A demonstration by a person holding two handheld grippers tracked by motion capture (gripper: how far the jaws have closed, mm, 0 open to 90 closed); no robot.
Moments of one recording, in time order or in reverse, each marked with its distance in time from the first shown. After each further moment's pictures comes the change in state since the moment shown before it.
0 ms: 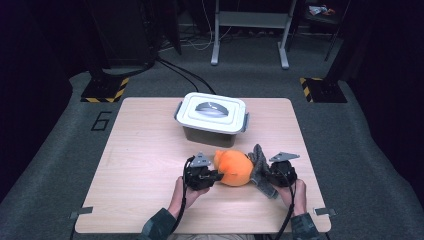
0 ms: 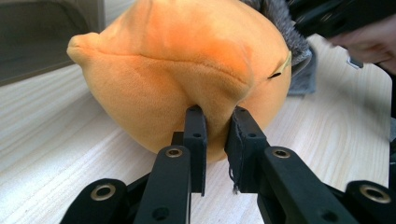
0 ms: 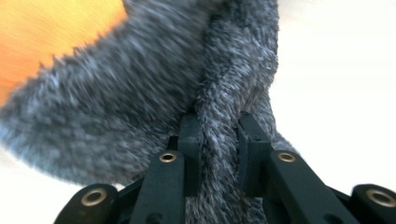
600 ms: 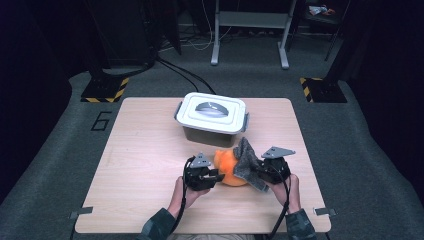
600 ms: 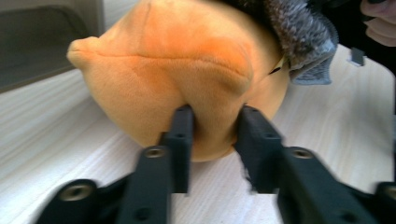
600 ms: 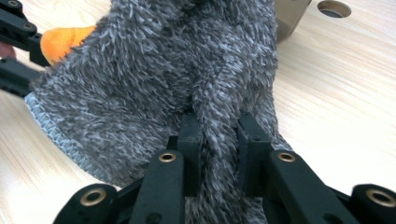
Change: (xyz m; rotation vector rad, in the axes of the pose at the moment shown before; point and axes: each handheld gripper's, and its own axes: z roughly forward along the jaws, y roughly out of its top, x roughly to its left) left arm -0.002 -0.001 -0.001 -0.013 0.021 0.031; right arm 0.029 0.033 -0.019 -0.117 0.093 -0.099
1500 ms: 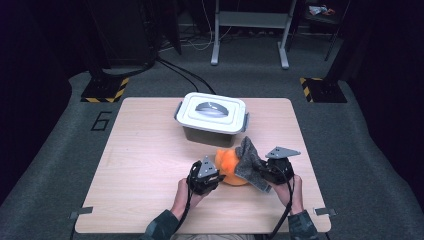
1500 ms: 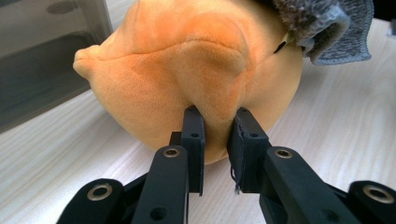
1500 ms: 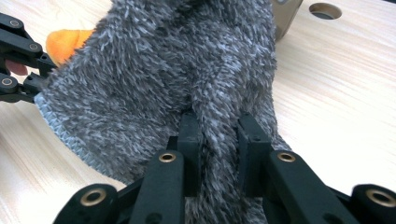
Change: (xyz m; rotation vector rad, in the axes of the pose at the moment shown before) left arm -0.013 -0.003 0.008 -0.002 0.092 0.146; right arm -0.004 -0.002 -0.009 -0.020 0.001 0.027
